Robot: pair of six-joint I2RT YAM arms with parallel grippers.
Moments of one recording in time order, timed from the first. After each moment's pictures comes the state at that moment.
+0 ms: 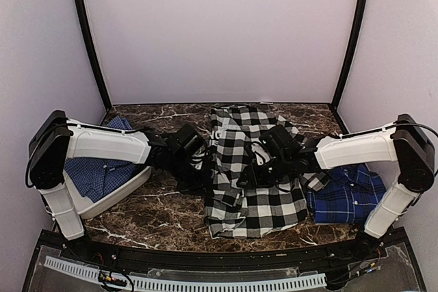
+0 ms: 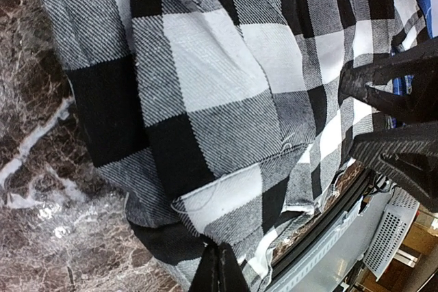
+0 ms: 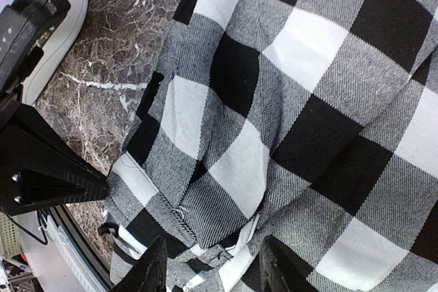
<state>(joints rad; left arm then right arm) -0.89 1.79 1.16 -0.47 0.39 -0.75 0.86 1.62 0.91 -0.20 -0.29 0.59</state>
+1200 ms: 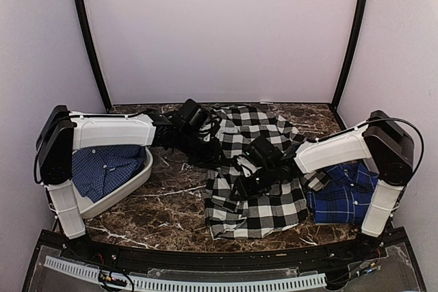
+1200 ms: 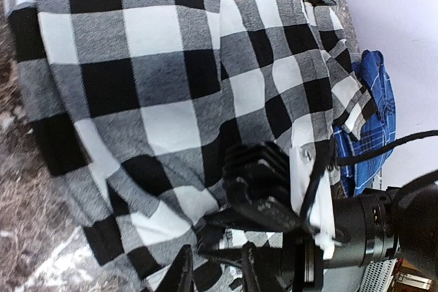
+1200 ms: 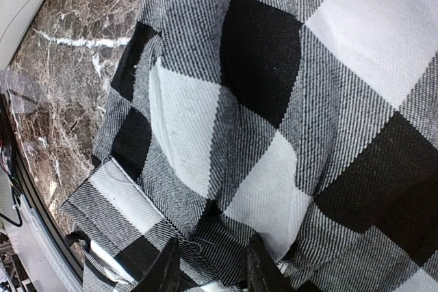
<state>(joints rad) -0.84 1.83 1.37 -0.45 0.30 -0.73 0.92 1.81 1.00 -0.21 -0.32 0.53</state>
